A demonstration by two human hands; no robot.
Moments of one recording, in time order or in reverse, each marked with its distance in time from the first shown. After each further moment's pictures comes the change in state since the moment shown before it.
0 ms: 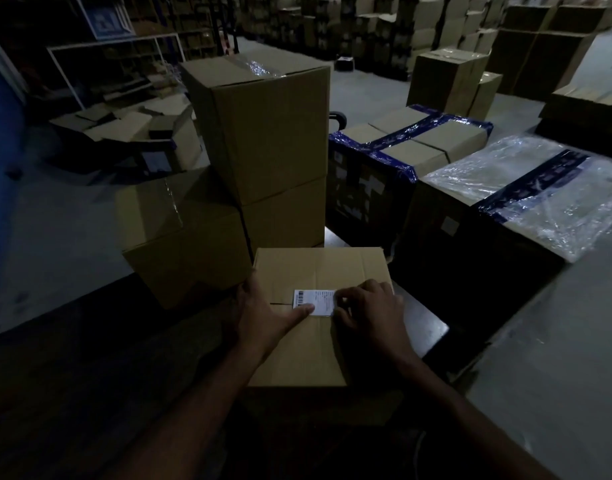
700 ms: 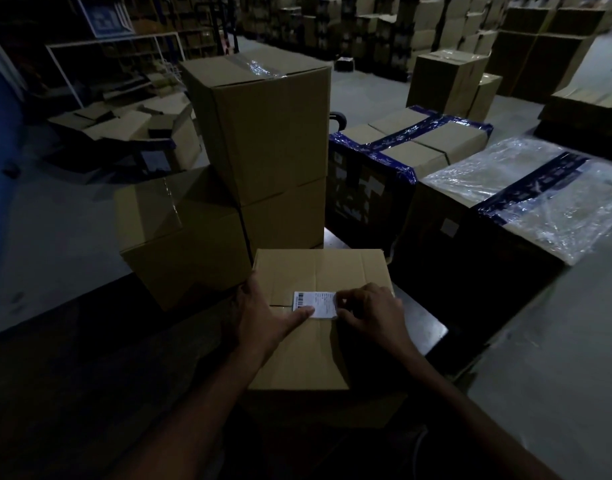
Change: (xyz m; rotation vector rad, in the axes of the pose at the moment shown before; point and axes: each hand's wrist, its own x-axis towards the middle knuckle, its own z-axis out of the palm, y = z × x) left_hand 0.001 -0.003 0.006 -0.003 0.019 0.027; right_hand 0.011 0.011 0.002 0.037 -0.080 0.014
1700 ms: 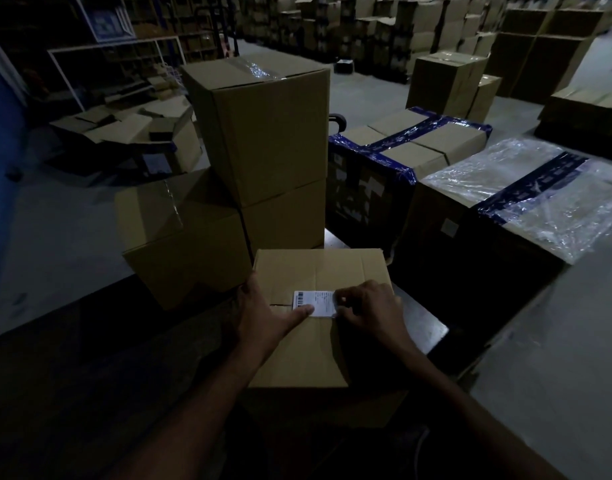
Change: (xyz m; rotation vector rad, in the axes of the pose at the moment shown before) left_hand 0.001 0.001 -0.001 0.030 -0.004 -0.024; right_hand 0.009 0.006 0.007 0.042 -0.025 -0.027
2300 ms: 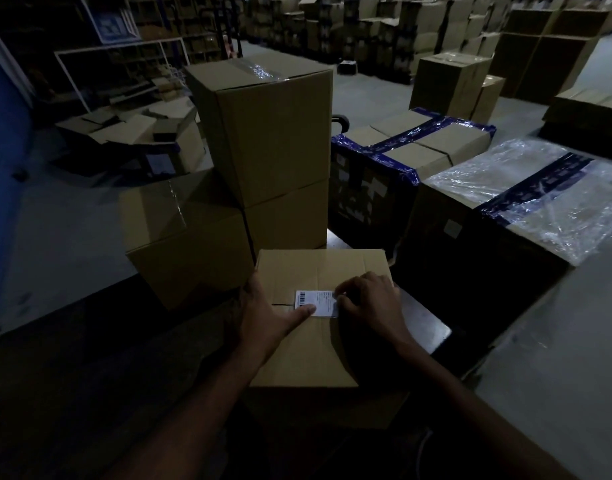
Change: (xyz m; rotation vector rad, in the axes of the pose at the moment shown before) left_hand -0.002 0.001 -0.003 0.009 -0.014 -0.013; right_hand 0.006 -0.011 -0.006 -0.033 0.065 0.032
